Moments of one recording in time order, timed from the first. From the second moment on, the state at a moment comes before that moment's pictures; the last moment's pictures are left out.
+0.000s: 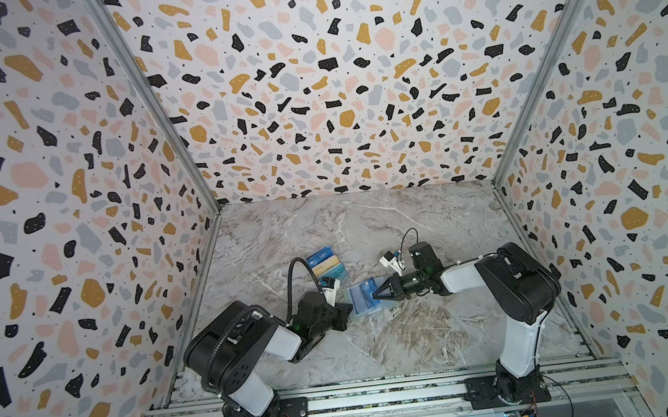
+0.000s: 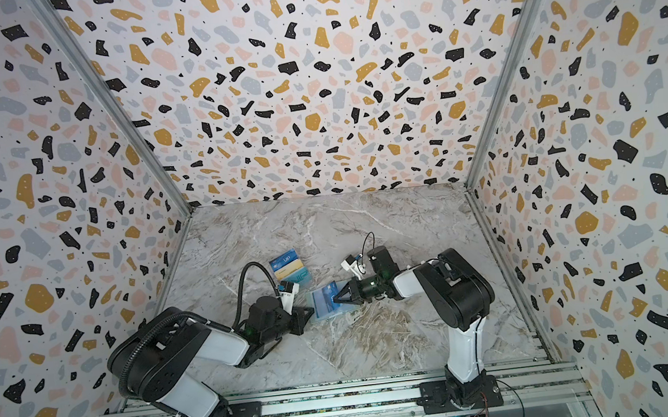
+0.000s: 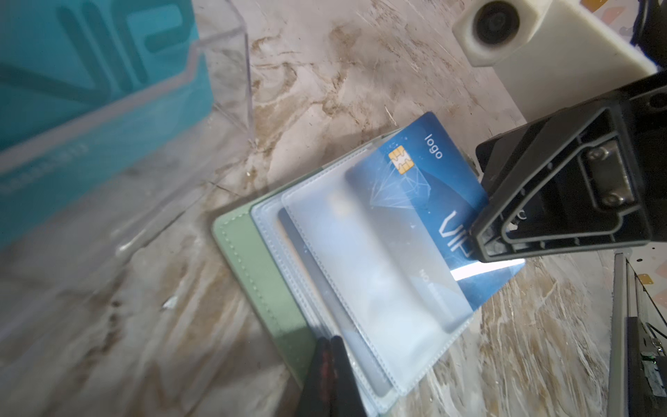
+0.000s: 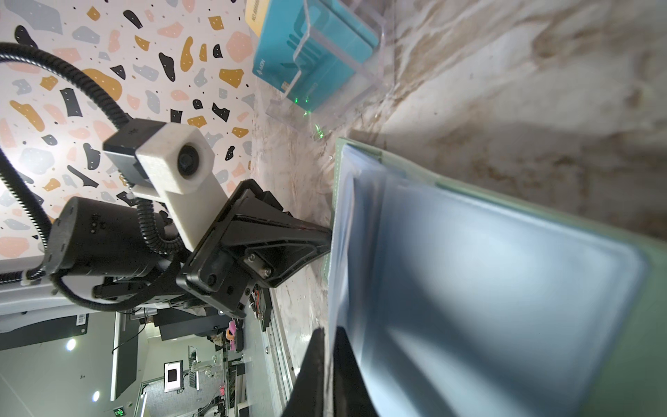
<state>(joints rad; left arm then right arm) -0.60 1.63 0.27 0.77 0.27 -0.48 0.49 1.87 0.78 0.31 -1.02 0.63</state>
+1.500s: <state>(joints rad) -0.61 1.33 0.32 0.43 0.27 -0.44 0.48 1.58 0.93 -0.19 -0.73 0.18</state>
